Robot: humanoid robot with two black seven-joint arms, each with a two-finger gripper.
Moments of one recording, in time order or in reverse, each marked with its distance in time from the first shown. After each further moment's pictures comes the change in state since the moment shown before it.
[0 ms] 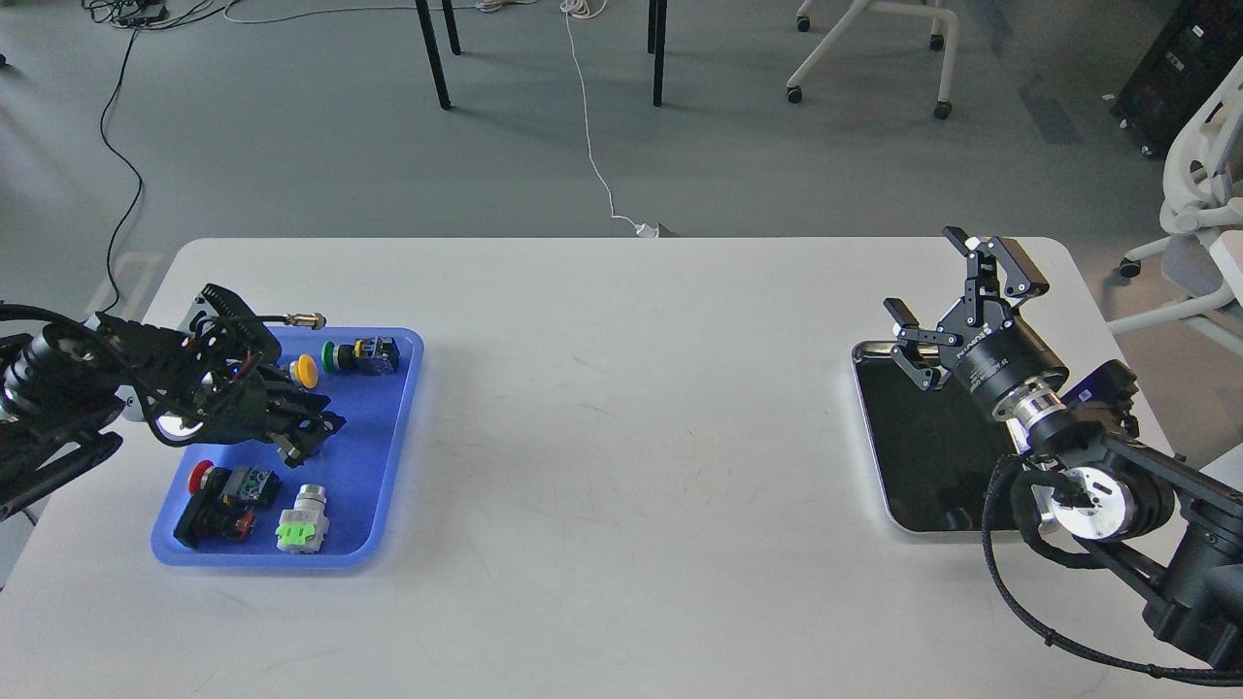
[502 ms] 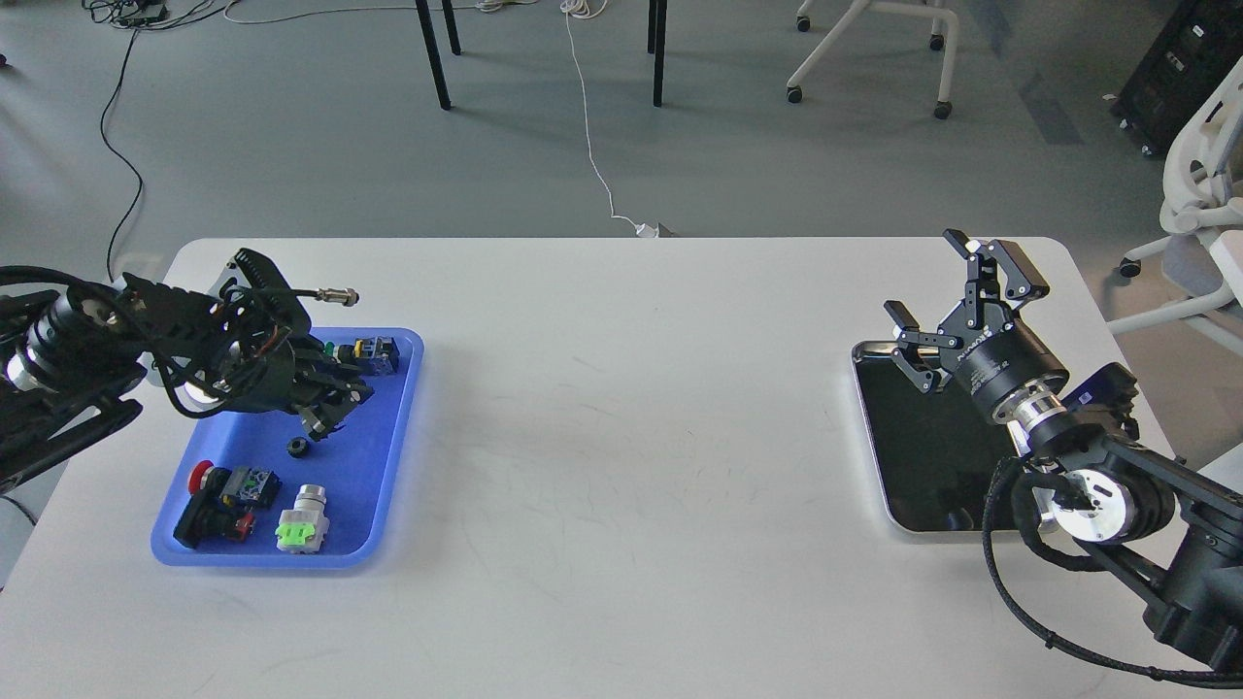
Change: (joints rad) left arm -0.049 0.011 0.020 -0.082 0.053 -0.013 0.000; right arm -0.004 0.000 -0.001 0.000 0.001 0.003 0.000
